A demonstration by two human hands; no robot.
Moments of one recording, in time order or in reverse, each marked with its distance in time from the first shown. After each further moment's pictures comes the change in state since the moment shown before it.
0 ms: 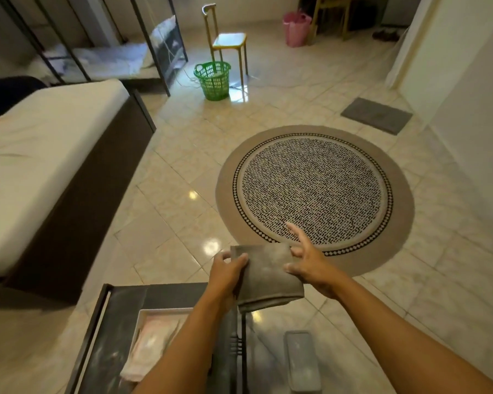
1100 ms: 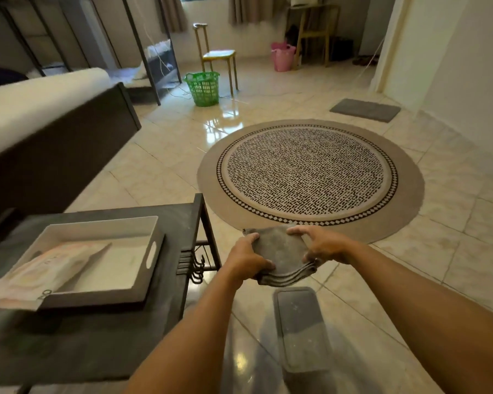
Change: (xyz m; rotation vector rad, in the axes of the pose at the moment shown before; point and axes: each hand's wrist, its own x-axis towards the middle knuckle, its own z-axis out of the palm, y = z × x) left_hand 0.163 -0.366 0.064 0.625 -0.206 0.375; right_hand 0.085 0.375 -0.081 -0.661 0.040 0.036
